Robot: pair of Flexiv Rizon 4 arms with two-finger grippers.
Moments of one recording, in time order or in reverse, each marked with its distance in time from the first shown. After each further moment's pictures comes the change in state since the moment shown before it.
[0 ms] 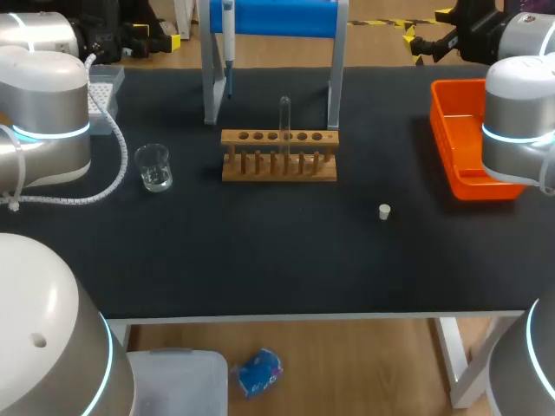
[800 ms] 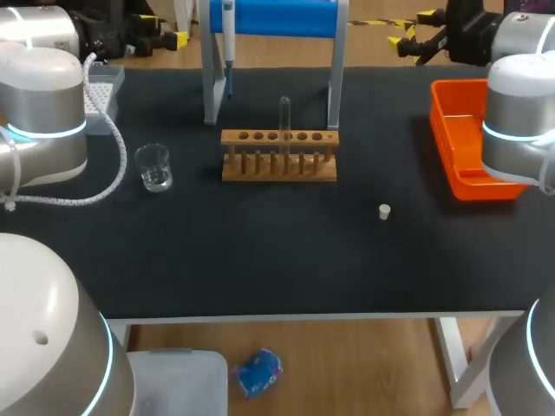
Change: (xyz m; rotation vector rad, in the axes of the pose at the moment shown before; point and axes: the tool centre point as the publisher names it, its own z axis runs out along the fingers) left arm 0.034 -0.012 -0.004 0.023 0.097 0.133; right arm 0.046 0.014 0.007 -0.056 0.162 0.035
